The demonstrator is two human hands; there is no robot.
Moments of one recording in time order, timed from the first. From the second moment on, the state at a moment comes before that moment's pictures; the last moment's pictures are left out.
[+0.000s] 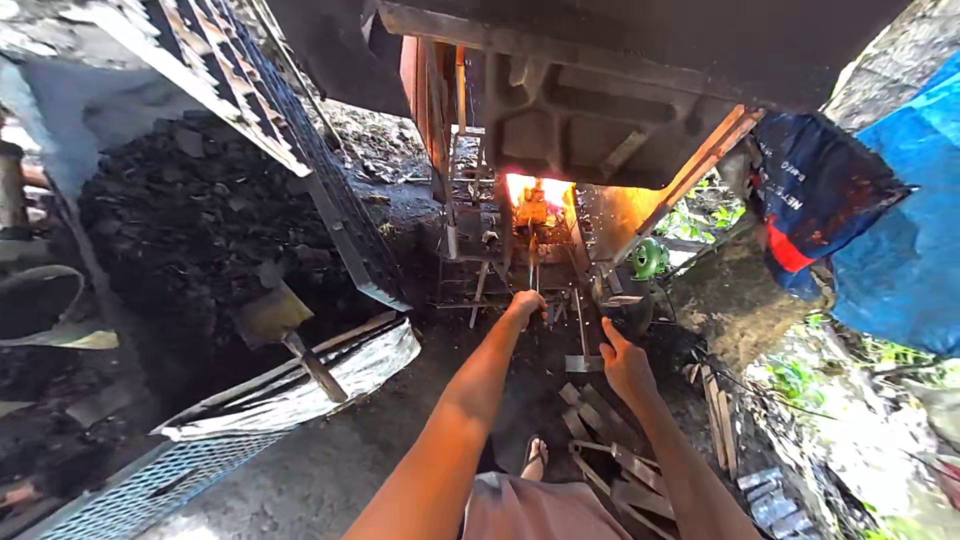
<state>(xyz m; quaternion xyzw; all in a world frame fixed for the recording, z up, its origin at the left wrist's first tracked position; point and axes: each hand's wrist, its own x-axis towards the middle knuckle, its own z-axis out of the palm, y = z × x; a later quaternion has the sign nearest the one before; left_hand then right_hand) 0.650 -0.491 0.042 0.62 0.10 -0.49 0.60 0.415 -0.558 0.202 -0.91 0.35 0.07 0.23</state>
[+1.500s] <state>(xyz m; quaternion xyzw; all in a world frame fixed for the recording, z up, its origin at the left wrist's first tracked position) 0.532 -0.637 0.059 0.82 0.45 0.19 0.30 0.436 -0.601 0.197 -0.03 0.16 0.02 0.99</state>
